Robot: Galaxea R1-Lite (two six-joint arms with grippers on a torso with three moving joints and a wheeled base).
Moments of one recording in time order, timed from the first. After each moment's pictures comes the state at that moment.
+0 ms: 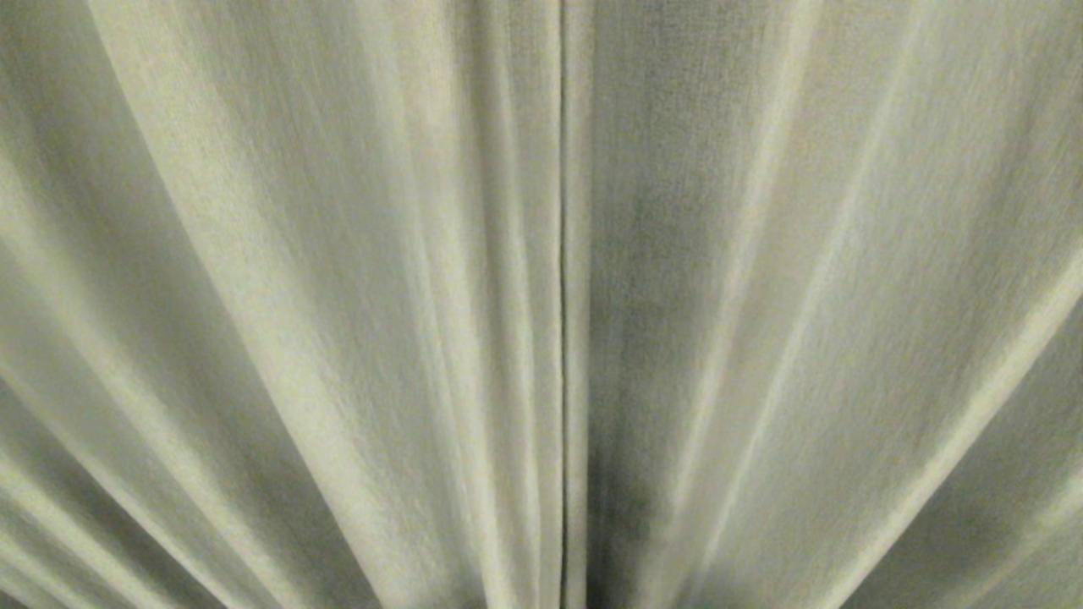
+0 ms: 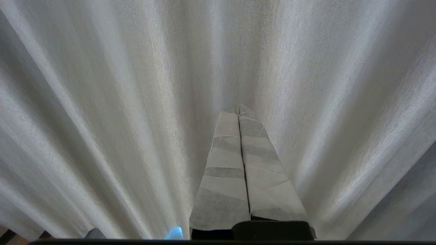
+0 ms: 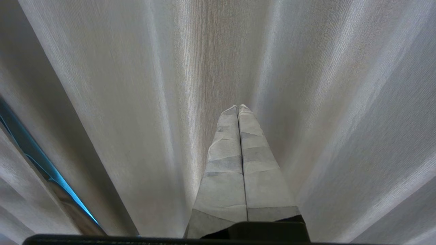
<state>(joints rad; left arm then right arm) 0.00 0.00 0.00 0.00 0.03 0.00 0.00 0.00 0.00 0.00 0.02 -0.06</state>
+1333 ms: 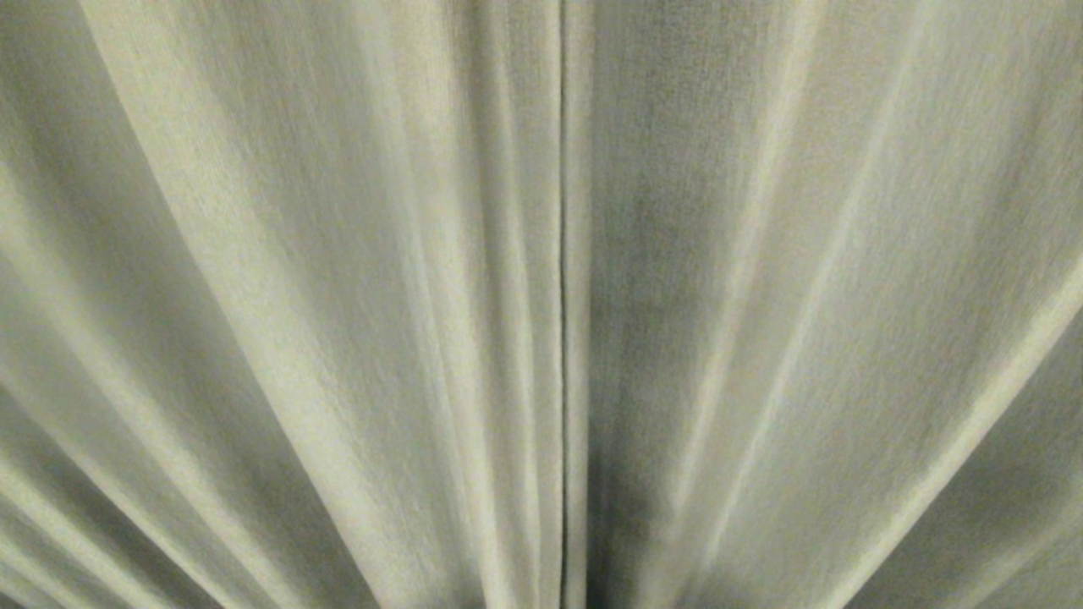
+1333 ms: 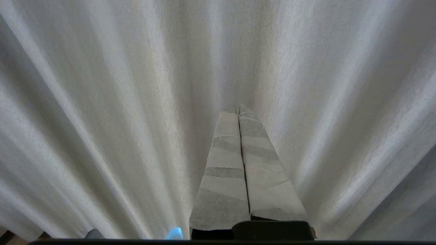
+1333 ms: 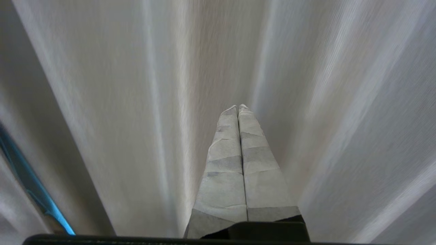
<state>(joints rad) 0.00 0.00 0.00 0.00 0.03 0.00 -0.01 0.15 -0.22 -0.02 0.01 -0.08</state>
